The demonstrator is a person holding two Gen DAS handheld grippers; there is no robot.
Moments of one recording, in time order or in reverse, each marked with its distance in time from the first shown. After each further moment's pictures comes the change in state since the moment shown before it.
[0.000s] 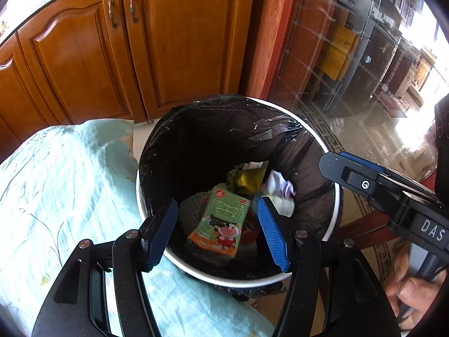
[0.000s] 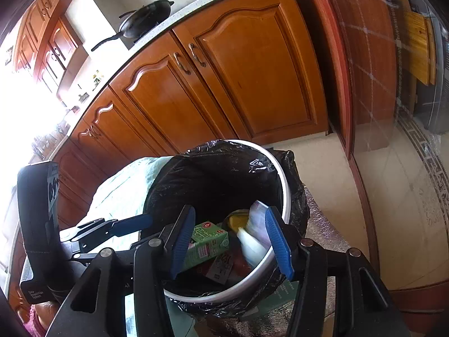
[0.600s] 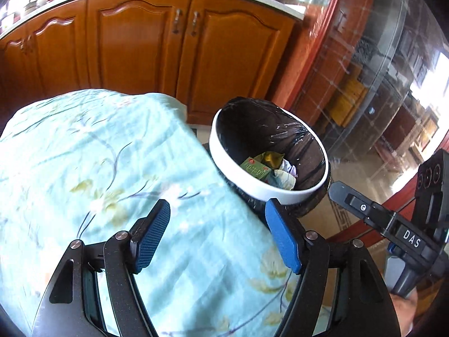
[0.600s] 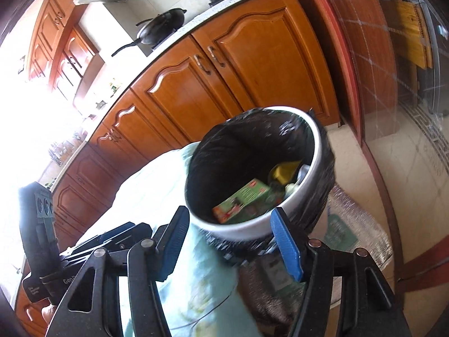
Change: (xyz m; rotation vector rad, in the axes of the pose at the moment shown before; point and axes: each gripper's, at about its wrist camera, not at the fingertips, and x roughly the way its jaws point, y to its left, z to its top) left arm -0.094 0.060 -0.109 -0.252 -0.177 -0.016; right arm -0.036 0.039 -0.066 0.038 -0.048 0.085
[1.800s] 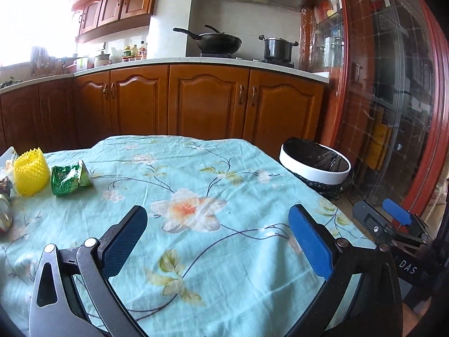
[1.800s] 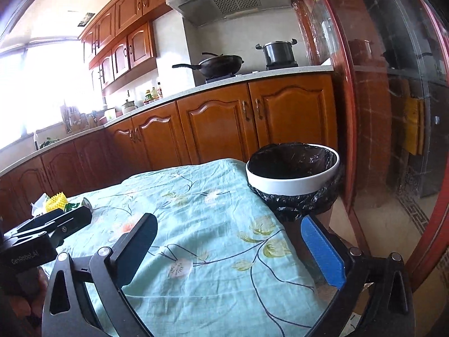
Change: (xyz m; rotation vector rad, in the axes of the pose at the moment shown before) left arm -0.142 0.053 -0.151 -0.002 -0.433 0.274; right arm -0.070 0.104 -0.154 -0.367 -0.350 -0.098
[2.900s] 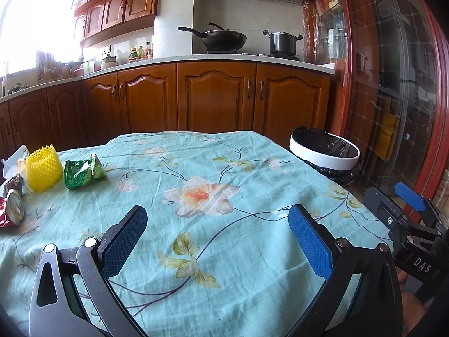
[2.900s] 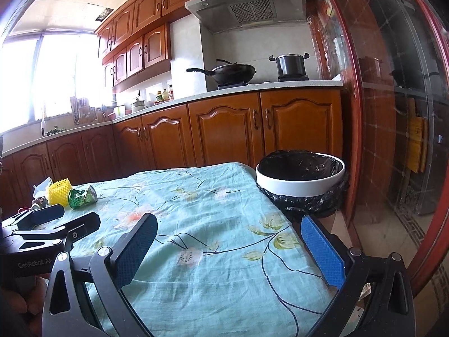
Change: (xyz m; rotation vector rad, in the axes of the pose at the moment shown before) left arm -0.010 -0.002 -0.017 0.037 0.004 0.064; right arm -0.016 0.017 -0.016 -0.072 -0.056 0.015
